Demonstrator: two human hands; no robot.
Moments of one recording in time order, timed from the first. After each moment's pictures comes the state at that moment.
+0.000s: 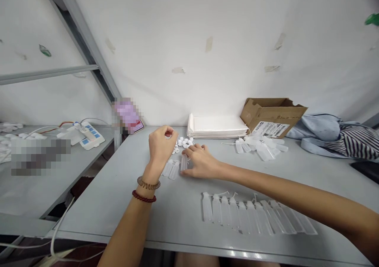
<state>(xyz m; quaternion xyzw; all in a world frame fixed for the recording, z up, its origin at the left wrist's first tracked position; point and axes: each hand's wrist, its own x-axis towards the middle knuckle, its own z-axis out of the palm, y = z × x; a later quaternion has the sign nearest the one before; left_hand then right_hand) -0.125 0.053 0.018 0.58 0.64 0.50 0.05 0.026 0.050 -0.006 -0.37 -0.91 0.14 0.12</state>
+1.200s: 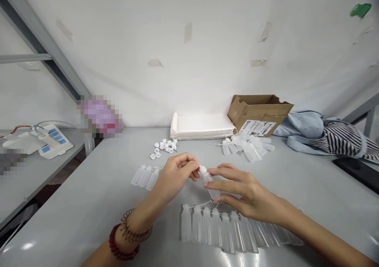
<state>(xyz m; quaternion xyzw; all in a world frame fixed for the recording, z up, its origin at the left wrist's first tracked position) -0.046 0.012 0.010 0.52 0.48 0.40 0.58 0.158 -0.001 0.001 -0.23 -0.91 0.15 0.31</state>
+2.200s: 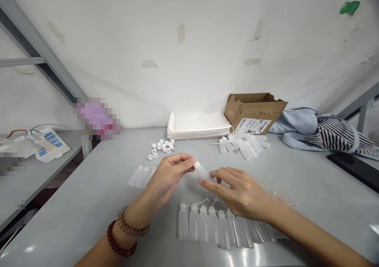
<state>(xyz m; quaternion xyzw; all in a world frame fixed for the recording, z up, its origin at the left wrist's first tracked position) -0.051 0.015 0.002 0.43 0.42 0.44 0.67 0.158 -0.005 -0.005 -0.23 -0.93 -0.12 0.25</state>
